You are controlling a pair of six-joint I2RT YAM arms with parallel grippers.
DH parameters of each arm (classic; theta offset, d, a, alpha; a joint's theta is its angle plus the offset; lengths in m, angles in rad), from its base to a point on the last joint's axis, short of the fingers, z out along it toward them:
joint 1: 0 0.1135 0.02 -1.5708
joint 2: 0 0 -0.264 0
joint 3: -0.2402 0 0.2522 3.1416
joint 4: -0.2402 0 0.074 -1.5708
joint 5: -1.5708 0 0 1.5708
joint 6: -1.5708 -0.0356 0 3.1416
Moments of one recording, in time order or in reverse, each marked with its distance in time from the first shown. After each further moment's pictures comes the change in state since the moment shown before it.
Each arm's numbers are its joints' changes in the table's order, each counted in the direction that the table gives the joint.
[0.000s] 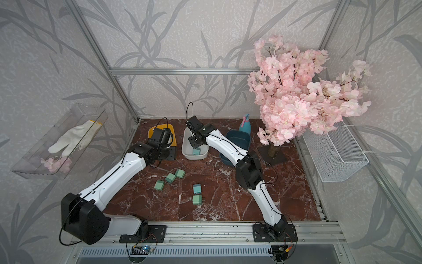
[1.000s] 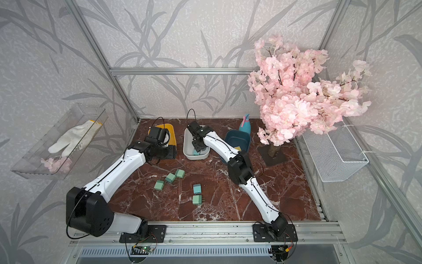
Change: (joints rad) left arm 0.090 0.052 -0.001 0.013 -0.169 0.017; right arm -0.034 0.193 -0.142 -0.111 -0.058 -0.013
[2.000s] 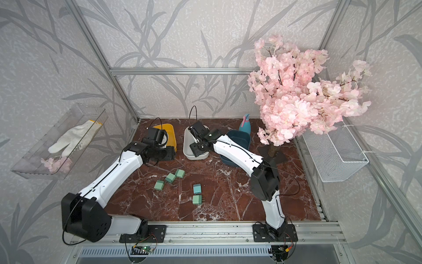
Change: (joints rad) left arm 0.000 -0.084 0.018 -0.055 -0.020 0.051; right arm 0.086 -0.656 0.713 0.229 0.119 -0.112
